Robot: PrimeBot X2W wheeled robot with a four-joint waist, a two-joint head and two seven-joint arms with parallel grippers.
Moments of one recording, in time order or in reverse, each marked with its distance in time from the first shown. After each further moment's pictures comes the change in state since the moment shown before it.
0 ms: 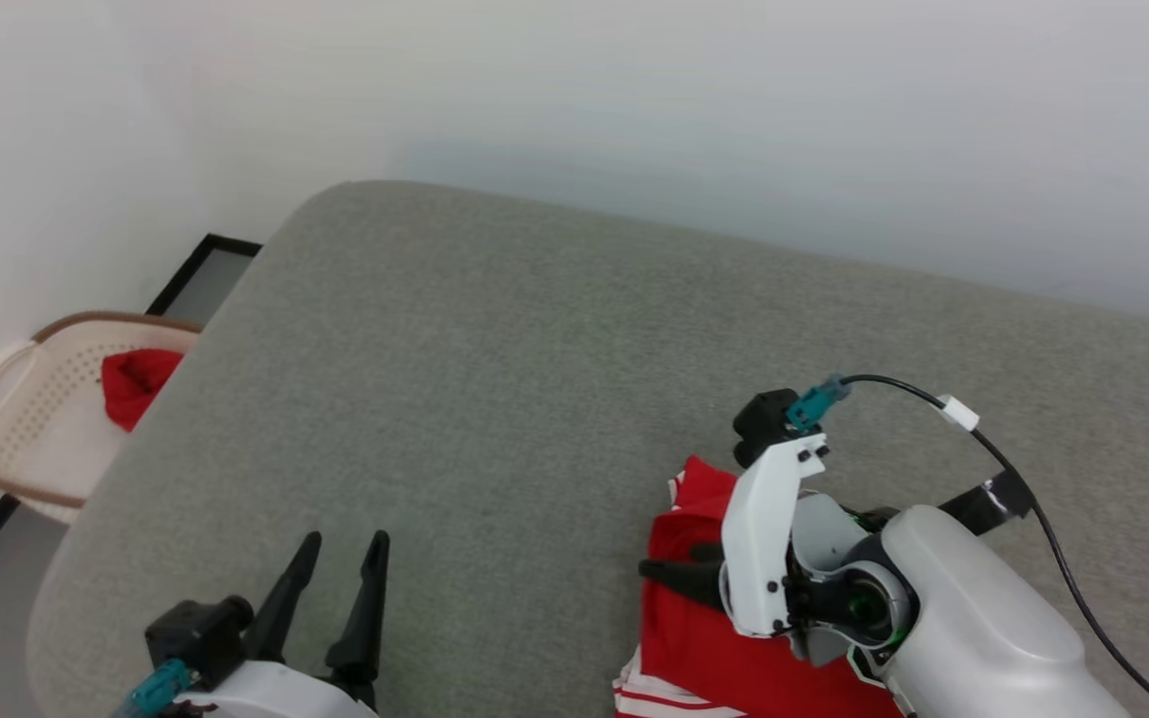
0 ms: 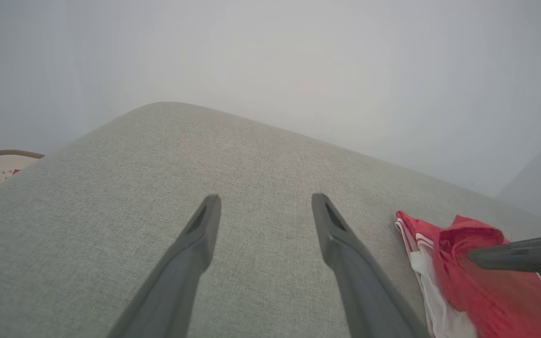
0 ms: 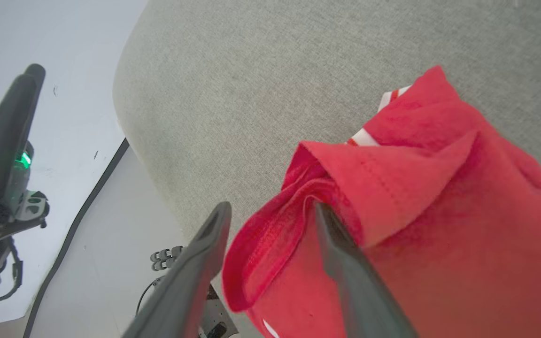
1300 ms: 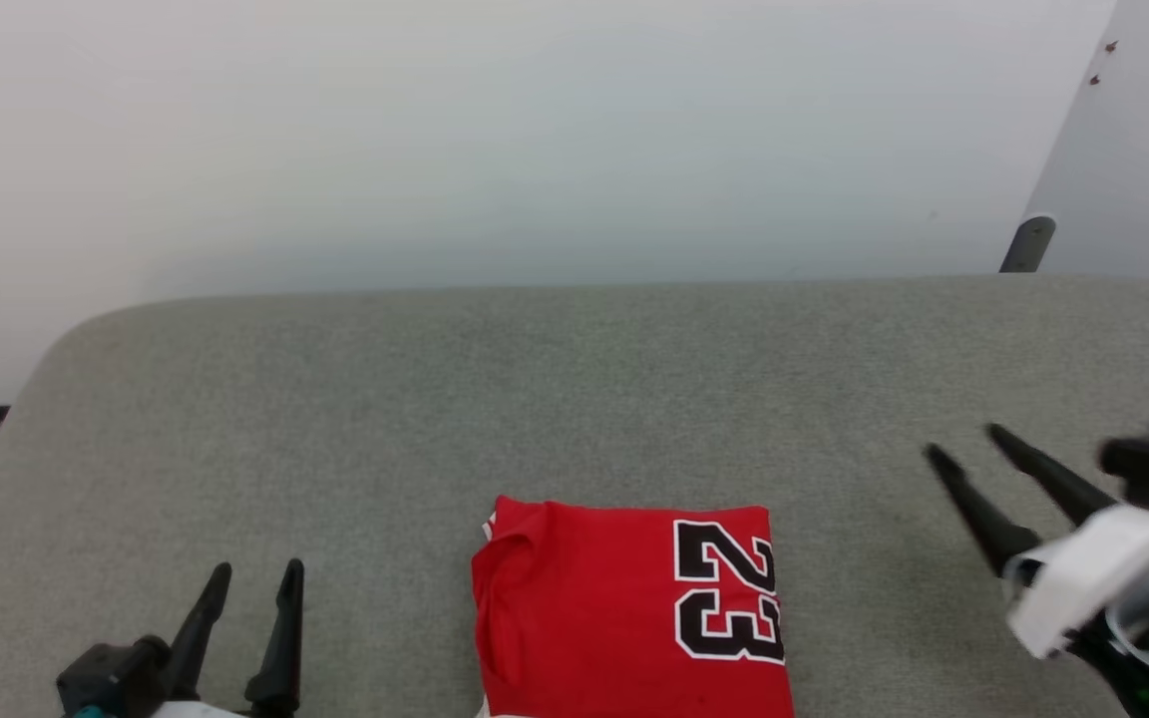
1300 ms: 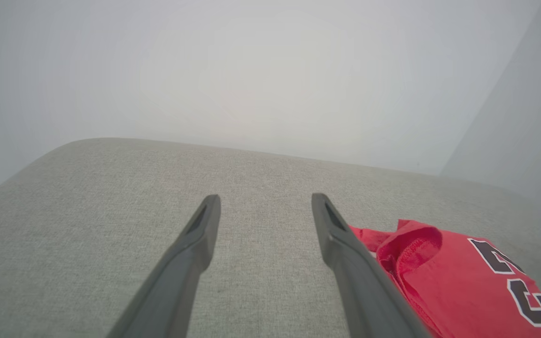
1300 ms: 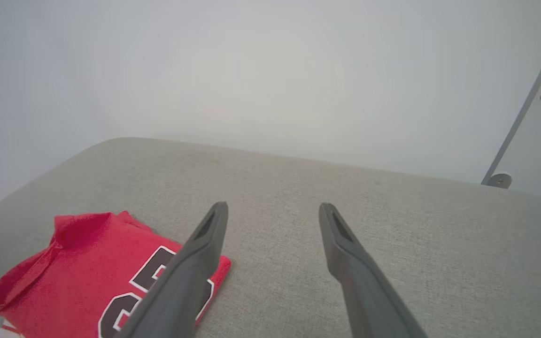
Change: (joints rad) left arm 0.098 0.029 0.137 -0.058 0.068 -0.008 0.000; right arm 0.225 -0.465 -0.035 -0.260 -0.061 0.000 -0.816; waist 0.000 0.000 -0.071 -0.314
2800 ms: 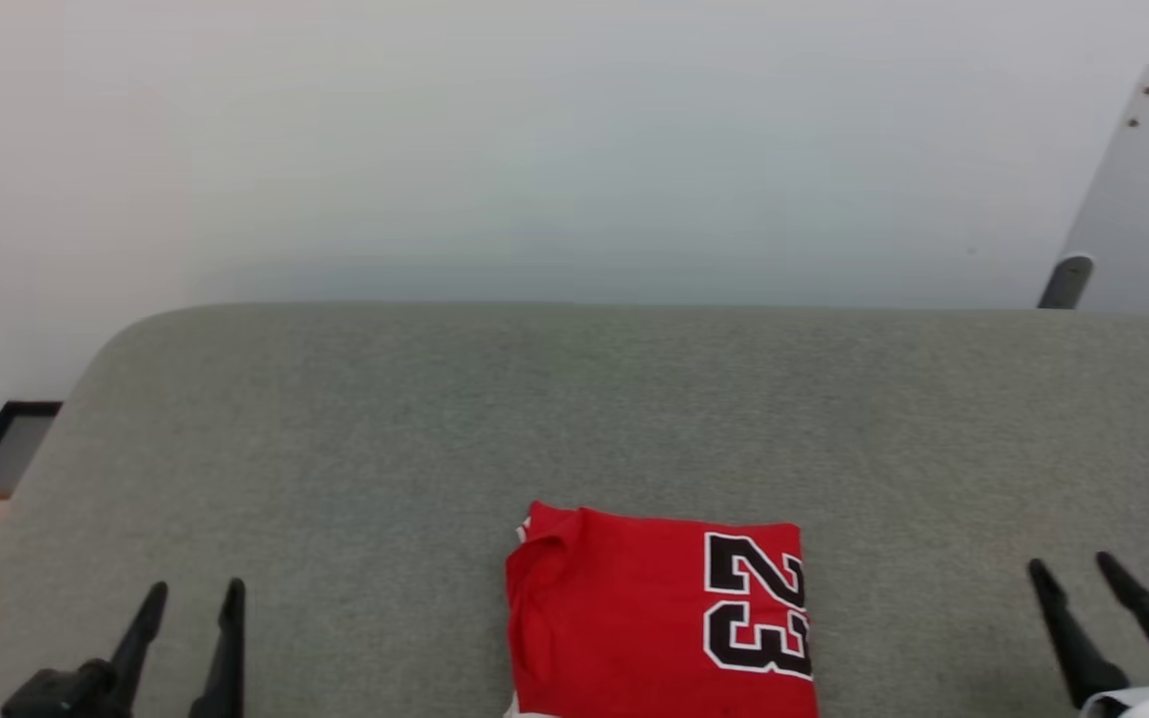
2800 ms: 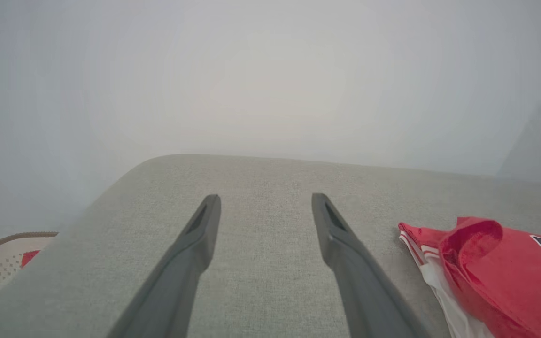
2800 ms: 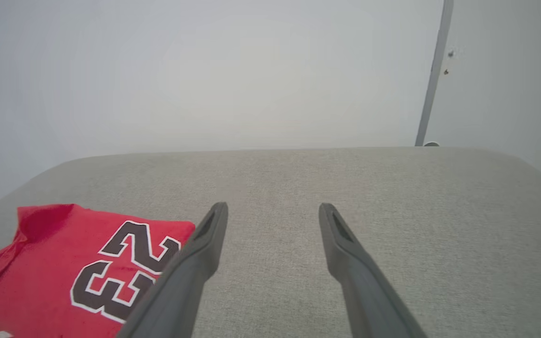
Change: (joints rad) left arm 0.057 0.020 0.091 -0.026 0.088 -0.008 0.000; right arm 0.407 0.095 -0.388 -0.128 -0.175 0.000 -0.082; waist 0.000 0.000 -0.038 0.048
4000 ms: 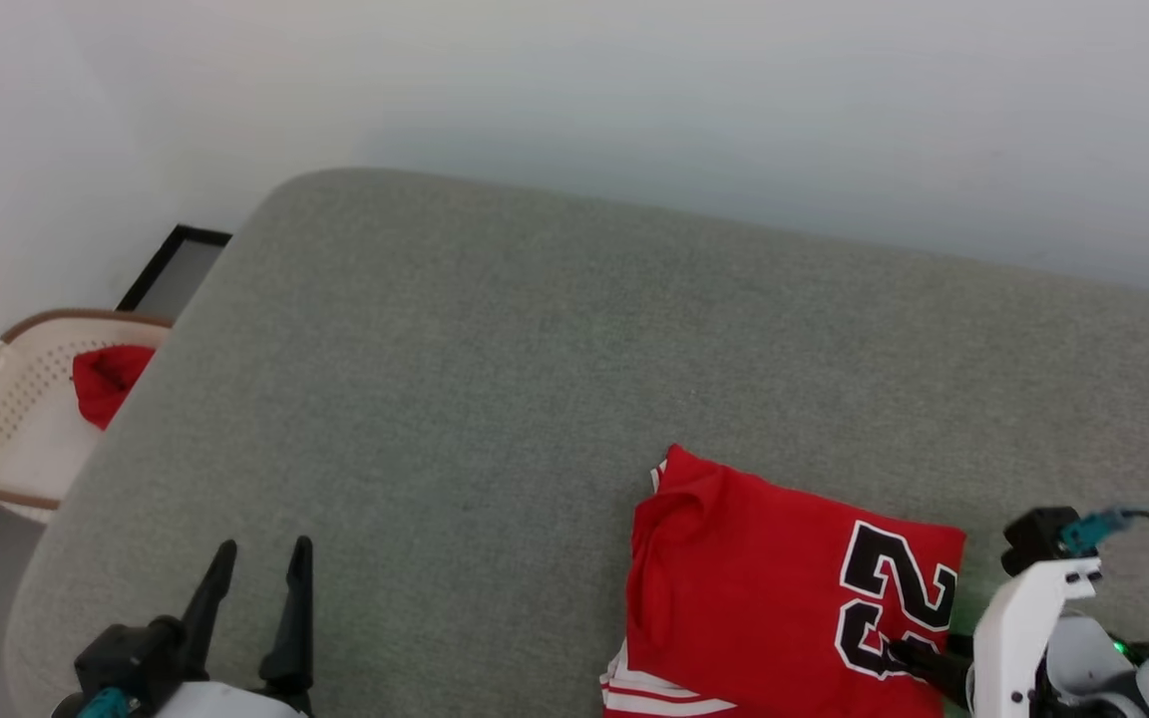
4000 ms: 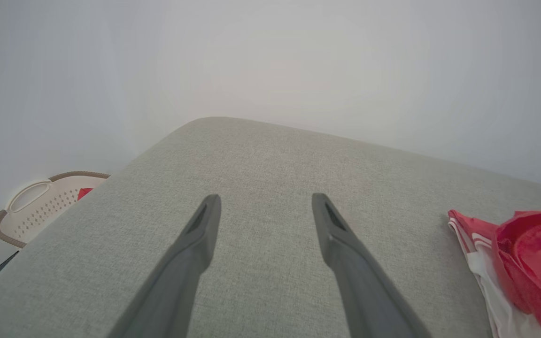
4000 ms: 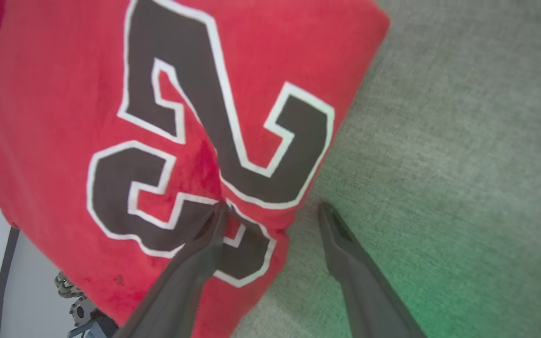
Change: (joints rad) left arm -0.066 -0.058 -0.068 -0.026 -0.011 0.045 0.028; right arm -0.254 0.105 0.131 0.193 0.112 0.000 0.832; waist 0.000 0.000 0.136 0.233
